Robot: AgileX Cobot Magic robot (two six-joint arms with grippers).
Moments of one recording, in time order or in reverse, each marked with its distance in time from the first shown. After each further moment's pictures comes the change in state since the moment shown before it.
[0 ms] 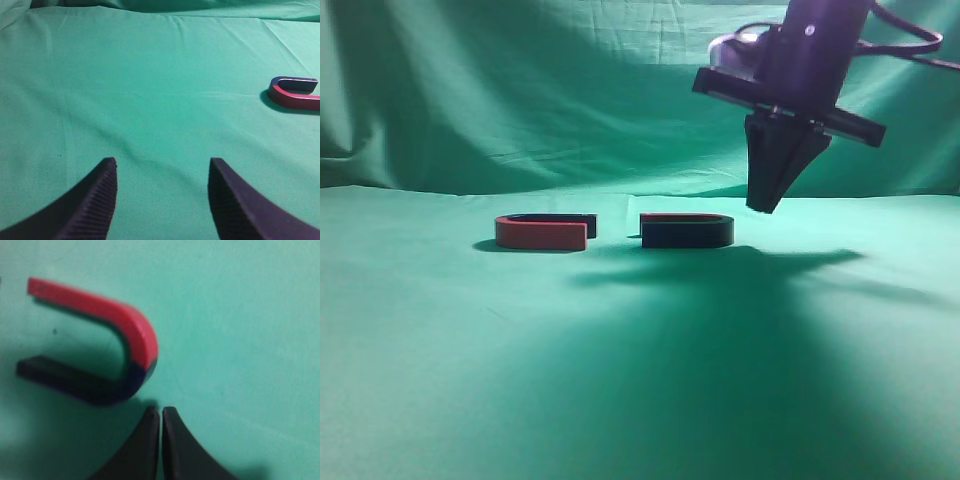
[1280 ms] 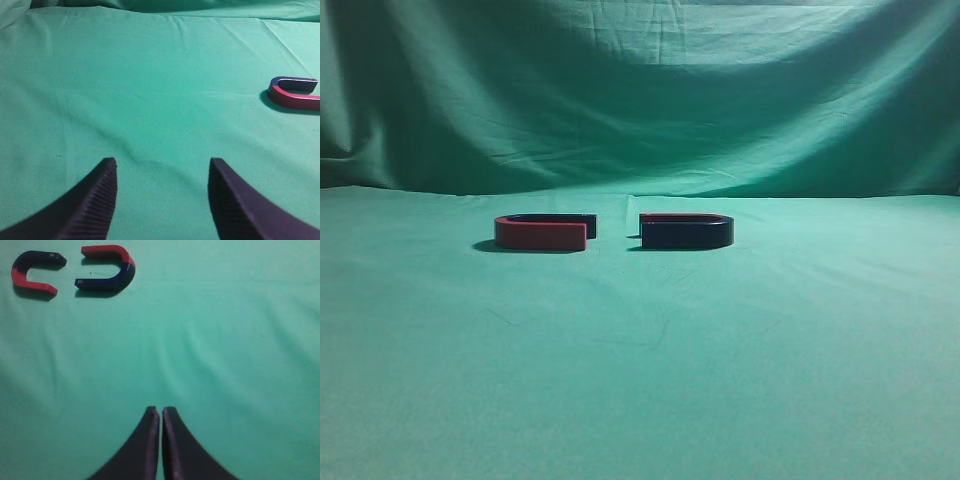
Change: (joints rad) left arm 0.000 0.000 0.000 0.000 0.000 0.000; right arm -0.228 -1.047 0.823 0.102 -0.150 -0.087
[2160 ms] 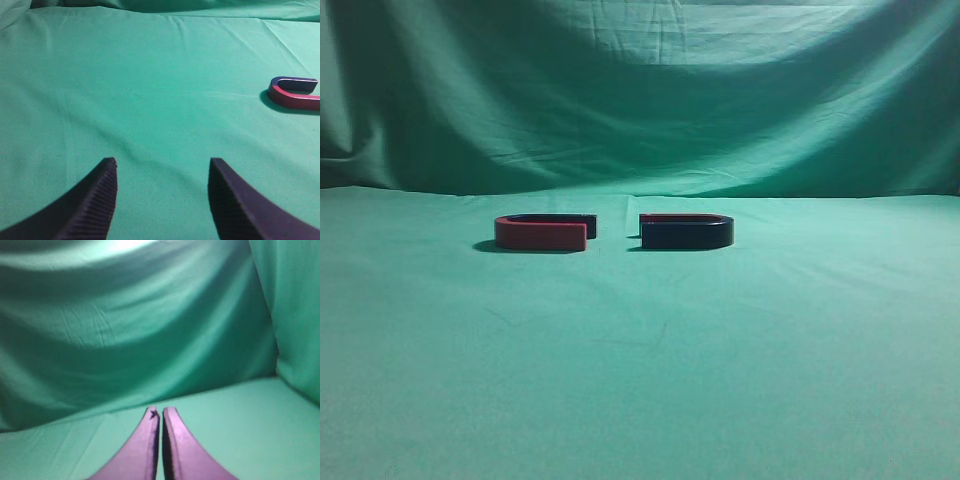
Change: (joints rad) left arm 0.000 0.000 0.000 0.000 0.000 0.000; right arm 0.000 -1.056 0.748 -0.120 -0.881 0.174
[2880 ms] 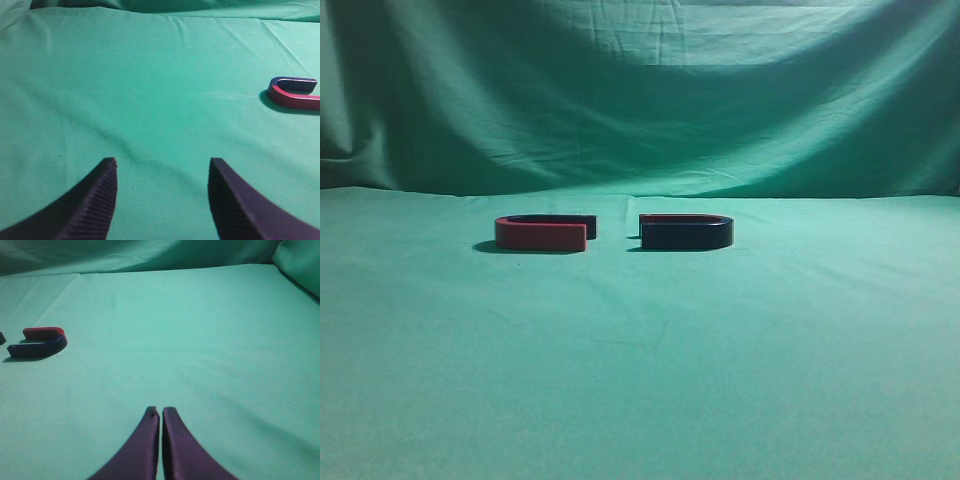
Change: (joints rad) left arm 0.000 0.000 0.000 0.000 0.000 0.000; right arm 0.000 -0.003 0.089 -0.180 0.359 0.015
